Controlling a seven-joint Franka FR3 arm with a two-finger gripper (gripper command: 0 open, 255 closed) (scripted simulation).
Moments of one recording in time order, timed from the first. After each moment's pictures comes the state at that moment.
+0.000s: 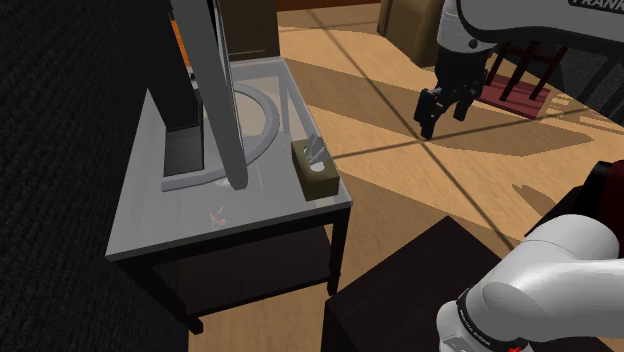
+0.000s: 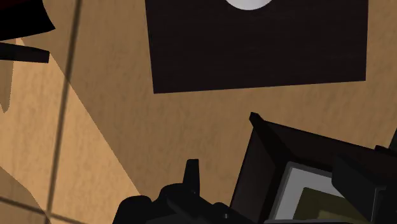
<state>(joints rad) 0.01 -0.80 -0.06 -2.38 -0.12 1.50 -0.01</state>
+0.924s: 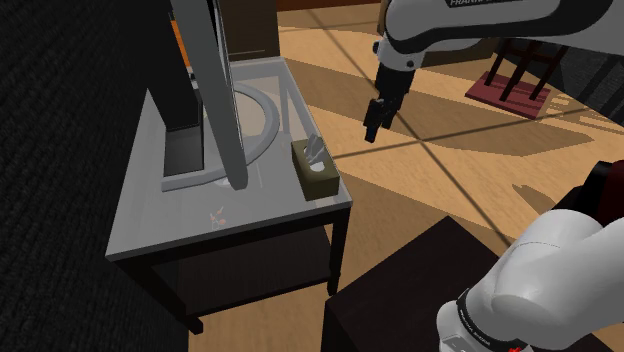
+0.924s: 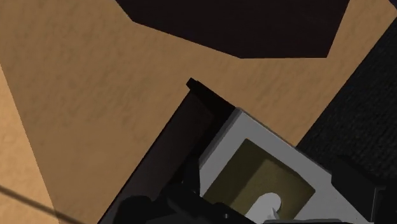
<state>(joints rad) 0.18 -0.43 -0.25 -2.32 0.07 1.84 -0.42</state>
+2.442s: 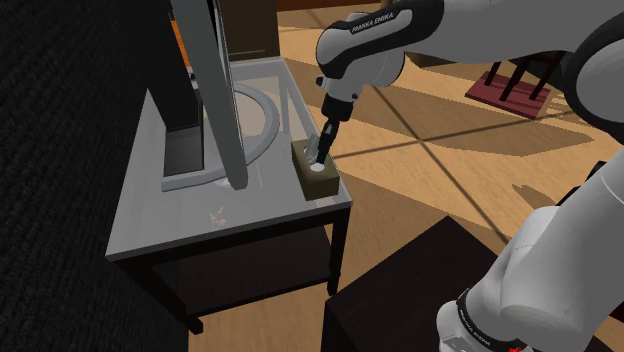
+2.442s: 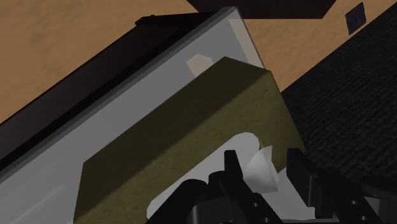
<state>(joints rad) 0.33 -0.01 -0.32 -2.16 0.43 2.00 -0.91</state>
